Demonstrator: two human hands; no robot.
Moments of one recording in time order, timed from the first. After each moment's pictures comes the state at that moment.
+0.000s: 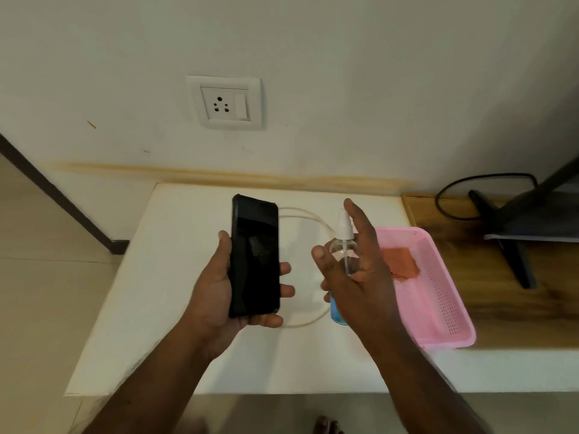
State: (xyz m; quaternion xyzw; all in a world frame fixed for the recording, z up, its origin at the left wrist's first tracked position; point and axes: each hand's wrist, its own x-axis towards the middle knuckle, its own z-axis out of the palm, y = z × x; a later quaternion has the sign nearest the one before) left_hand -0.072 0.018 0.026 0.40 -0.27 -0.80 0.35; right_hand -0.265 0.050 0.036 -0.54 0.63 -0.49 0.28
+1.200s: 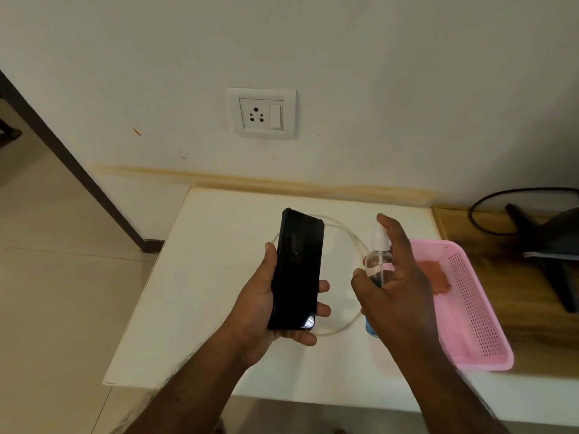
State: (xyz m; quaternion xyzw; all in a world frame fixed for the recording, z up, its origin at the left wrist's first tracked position) left_hand -0.076 0.021 0.018 0.39 -0.30 -0.81 0.31; right_hand -0.266 0.050 0.038 -0.56 0.66 -0.45 0.21
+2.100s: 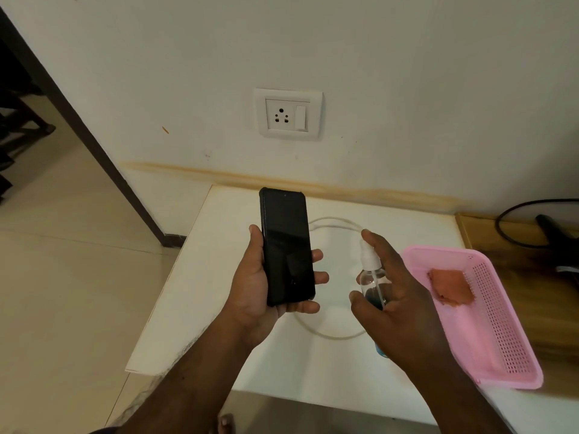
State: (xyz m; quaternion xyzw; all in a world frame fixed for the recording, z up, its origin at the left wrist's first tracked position) left_hand -0.057 0.004 0.023 0.37 -0.24 -0.79 0.42; right_hand -0.258 0.057 0.036 -0.66 0.61 -0.35 0.26
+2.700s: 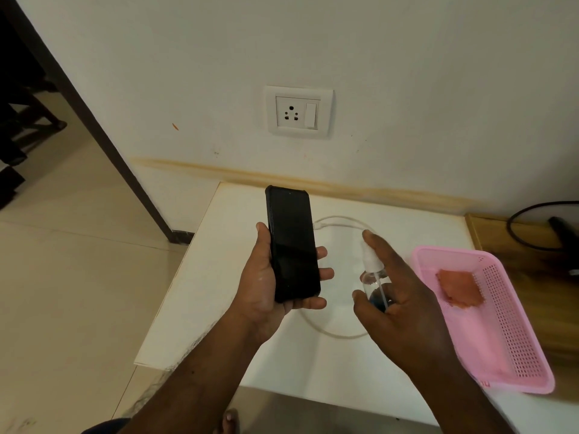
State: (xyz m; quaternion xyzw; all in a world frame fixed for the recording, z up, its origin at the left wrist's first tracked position) left_hand -0.056 0.004 0.019 0.37 -0.23 -0.79 0.43; right_hand -0.250 0.056 0.030 -0.67 0.62 -0.35 0.22
